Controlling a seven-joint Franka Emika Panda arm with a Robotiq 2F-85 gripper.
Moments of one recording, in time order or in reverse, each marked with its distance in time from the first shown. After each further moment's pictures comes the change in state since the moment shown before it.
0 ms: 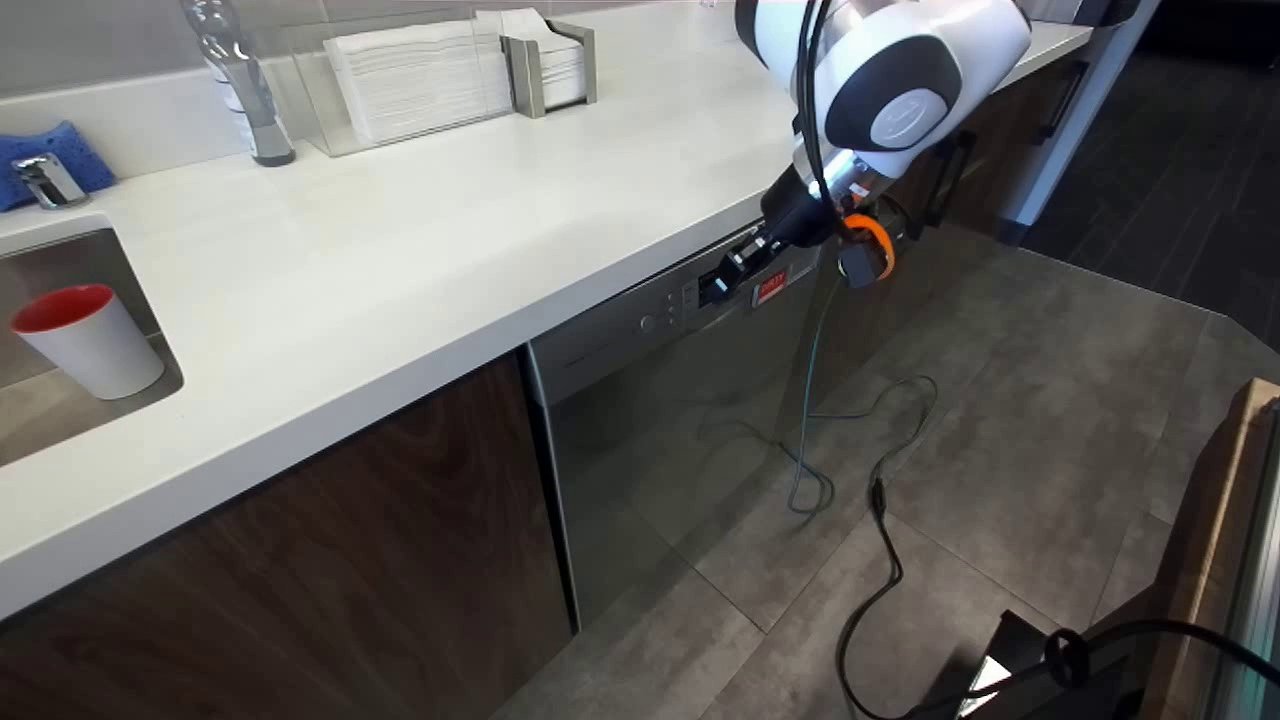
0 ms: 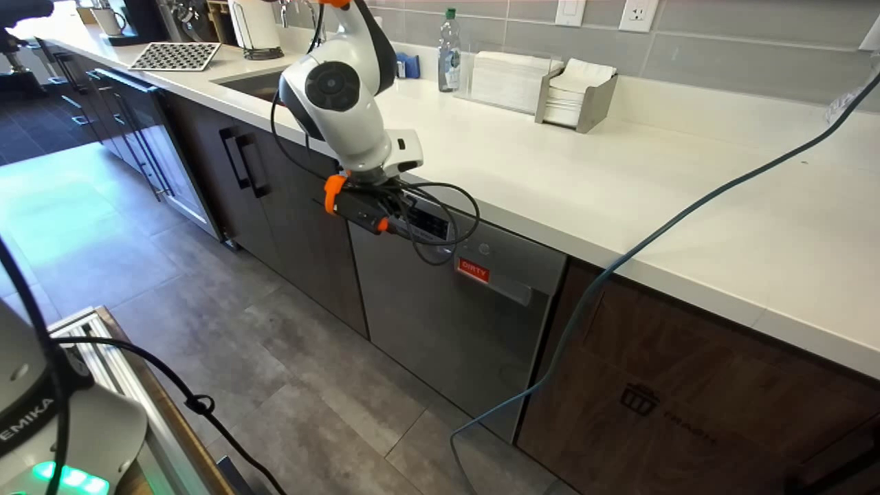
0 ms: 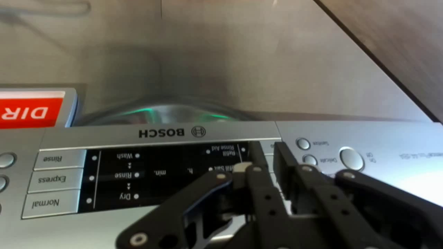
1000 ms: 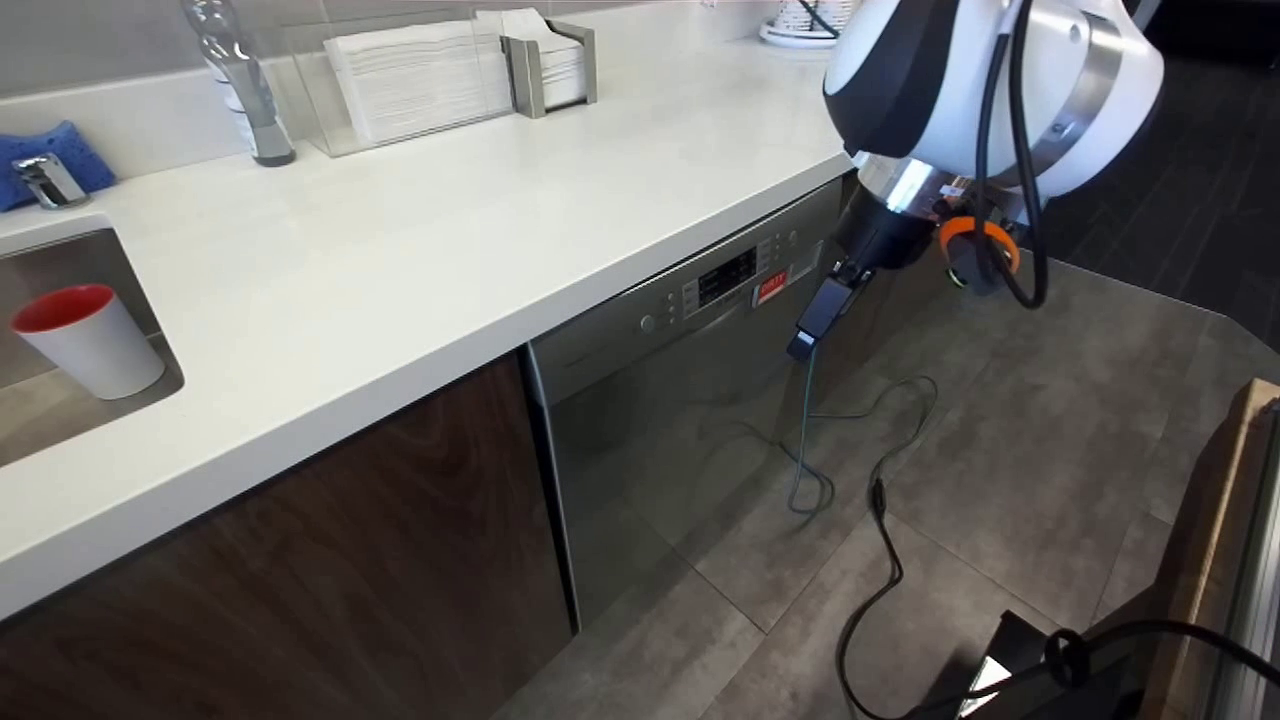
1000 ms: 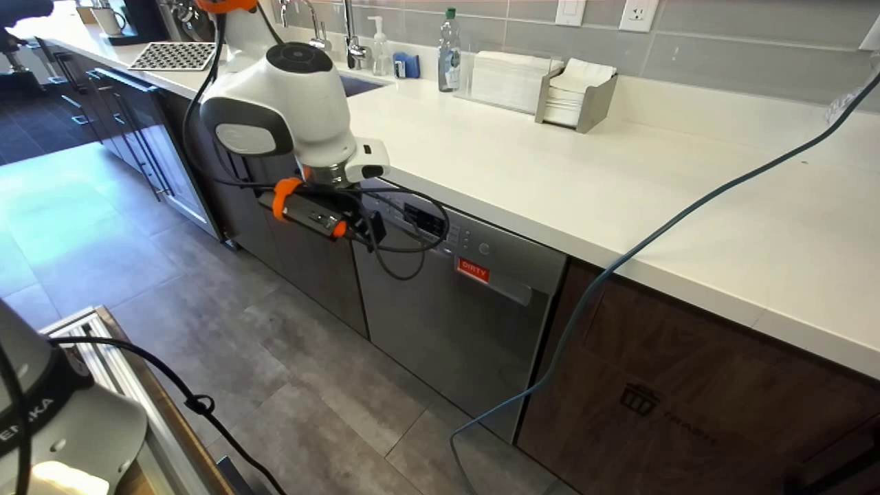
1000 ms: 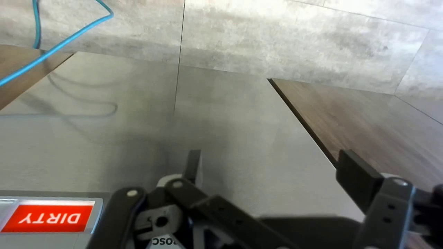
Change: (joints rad) arm 0.001 -0.198 0.047 -0.390 -0.902 0.042 0.860
